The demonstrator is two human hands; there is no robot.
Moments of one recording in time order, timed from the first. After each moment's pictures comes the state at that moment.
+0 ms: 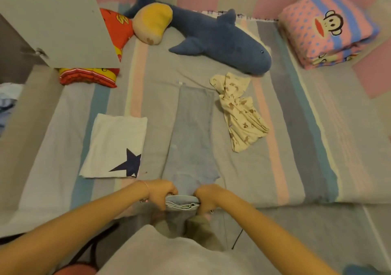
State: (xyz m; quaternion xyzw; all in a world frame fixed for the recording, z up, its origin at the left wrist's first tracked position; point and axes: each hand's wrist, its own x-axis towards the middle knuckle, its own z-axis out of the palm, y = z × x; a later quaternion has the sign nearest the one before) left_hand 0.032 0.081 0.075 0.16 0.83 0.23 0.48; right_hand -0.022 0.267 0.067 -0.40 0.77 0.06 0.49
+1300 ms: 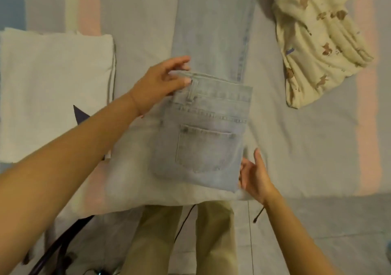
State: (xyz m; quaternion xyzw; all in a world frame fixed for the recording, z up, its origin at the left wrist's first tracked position) left_hand -0.155 0.021 -0.191 -0.16 0.75 0.63 0.16; right_hand -0.078 0.340 -0.273 0.27 0.52 -0.64 0.50
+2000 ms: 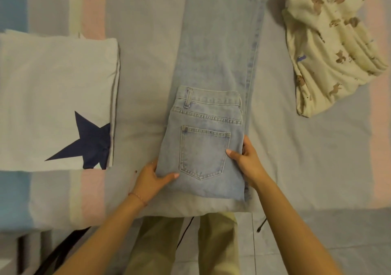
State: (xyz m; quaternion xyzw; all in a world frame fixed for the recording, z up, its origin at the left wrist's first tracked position) left_hand 0.012 0.060 -0.274 -0.38 0.69 0.57 0.23; right_hand -0.119 0.283 -0.291 0.15 0.70 -0.59 0.37
